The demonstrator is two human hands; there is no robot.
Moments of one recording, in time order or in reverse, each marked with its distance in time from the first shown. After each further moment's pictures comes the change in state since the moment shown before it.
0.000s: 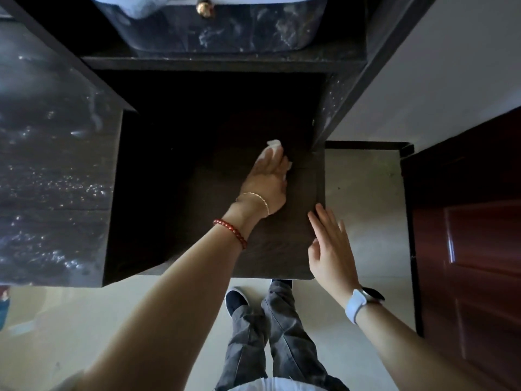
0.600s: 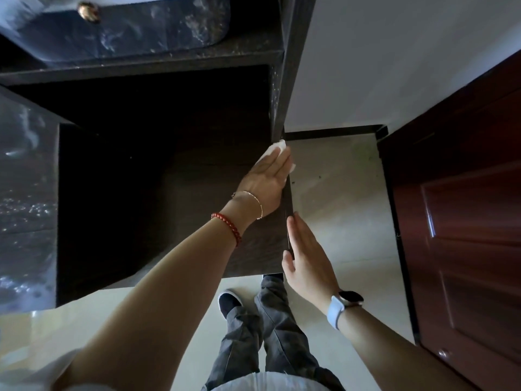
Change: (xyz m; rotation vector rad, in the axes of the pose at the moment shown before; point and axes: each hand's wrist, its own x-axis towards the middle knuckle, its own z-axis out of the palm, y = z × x) left_hand 0.018 0.048 0.019 0.284 -0.070 0.302; right_hand -0.031 0.012 0.002 0.092 -0.055 0.031
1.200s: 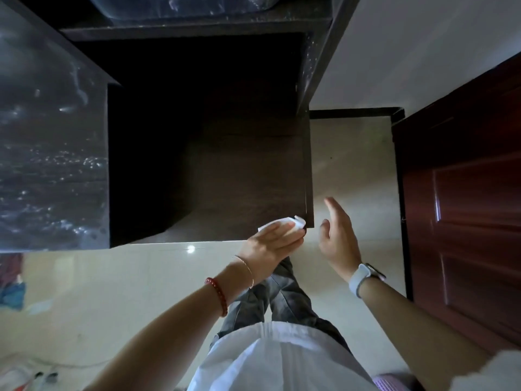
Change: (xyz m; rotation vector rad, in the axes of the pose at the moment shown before) left_hand -0.156 0.047 0.063 -0.097 -0.018 0.309; right_hand -0.019 0.007 -0.011 0.184 0.058 0.265
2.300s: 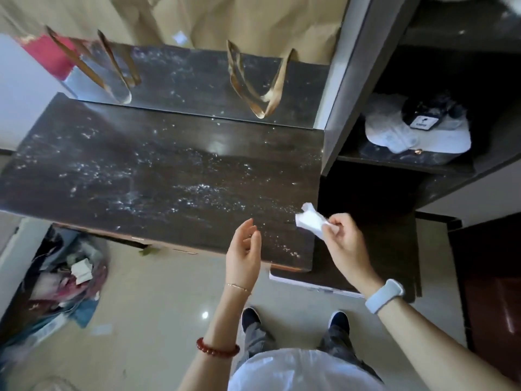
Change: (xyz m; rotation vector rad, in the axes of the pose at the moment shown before) left_hand -0.264 -0.086 -0.205 -1.138 1.017 -1.116; right_hand -0.048 -0.355 0.023 0.403 -0.041 -0.254
